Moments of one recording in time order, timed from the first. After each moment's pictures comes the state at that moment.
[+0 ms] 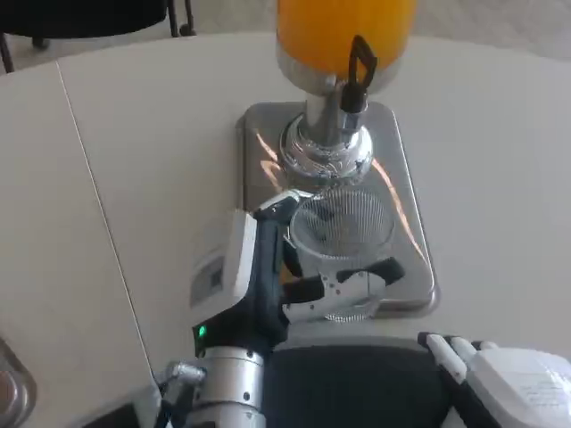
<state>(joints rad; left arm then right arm) -0.25 -0.03 -0.25 0.01 0.75 -0.01 0.33 0.30 0.05 0.18 -1.02 -1.56 0.07 1.00</state>
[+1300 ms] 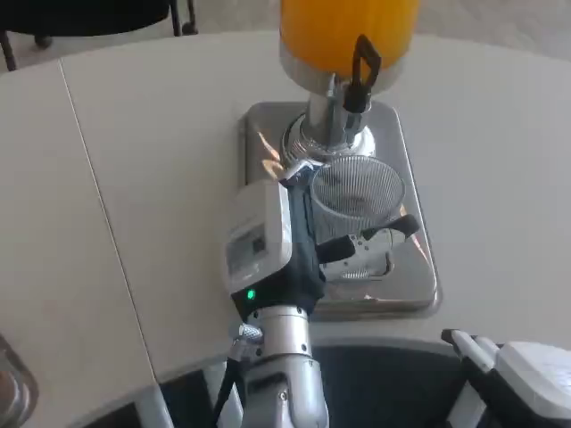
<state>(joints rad) -0.55 -0.10 -0.34 0.42 0.76 0.16 0.67 0.21 0.05 0.03 -0.99 -1.44 0.13 1.09</state>
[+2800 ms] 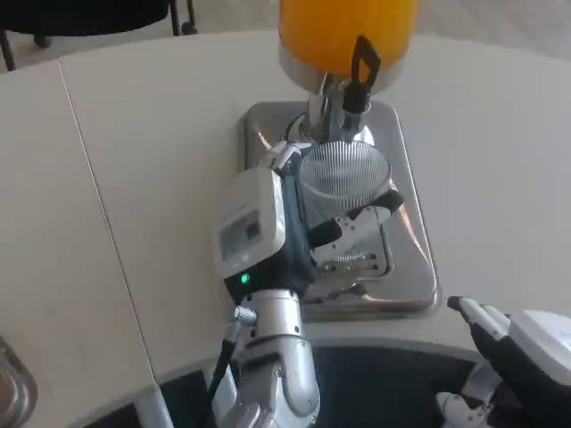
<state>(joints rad) -0.65 -0.06 -0.34 0.55 0.71 0.14 0.73 0.11 0.01 -0.03 -0.99 -1.35 0.21 1.13</state>
